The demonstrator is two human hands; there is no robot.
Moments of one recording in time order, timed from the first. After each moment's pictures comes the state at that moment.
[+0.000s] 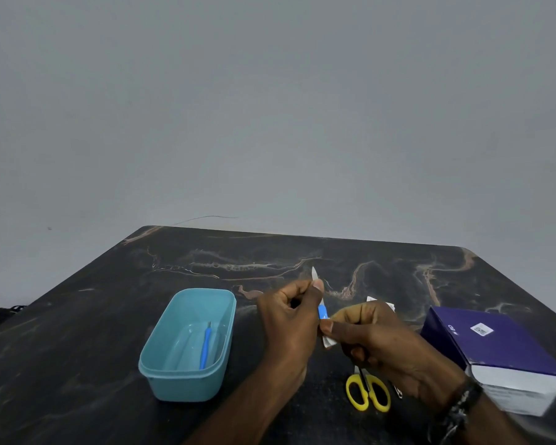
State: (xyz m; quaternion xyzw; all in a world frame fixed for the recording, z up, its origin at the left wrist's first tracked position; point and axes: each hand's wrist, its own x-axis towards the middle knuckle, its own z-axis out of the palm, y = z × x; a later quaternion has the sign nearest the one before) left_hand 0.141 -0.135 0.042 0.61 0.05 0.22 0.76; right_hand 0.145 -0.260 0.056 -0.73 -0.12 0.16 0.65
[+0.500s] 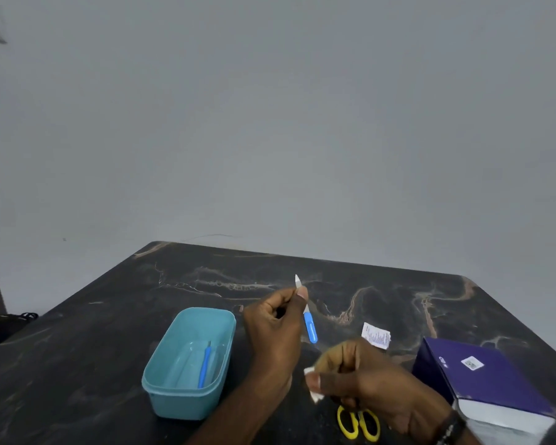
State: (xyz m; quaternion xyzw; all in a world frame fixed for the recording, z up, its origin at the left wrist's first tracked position) left_hand 0.135 -0.128 0.066 0.58 0.07 0.28 0.76; right_hand 0.141 -0.265 0.058 -0.76 -0.20 0.24 0.58
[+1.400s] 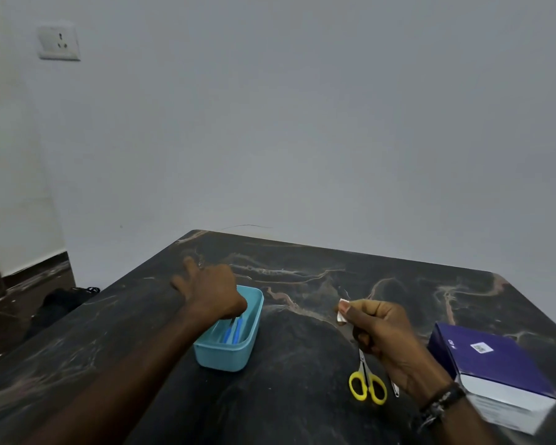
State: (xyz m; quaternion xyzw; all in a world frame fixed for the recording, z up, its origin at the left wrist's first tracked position) left_hand 0.116 -0.010 0.098 0.97 0.25 0.03 0.08; right_hand 0.141 -0.259 0.061 -0.69 -0.10 0.06 0.71
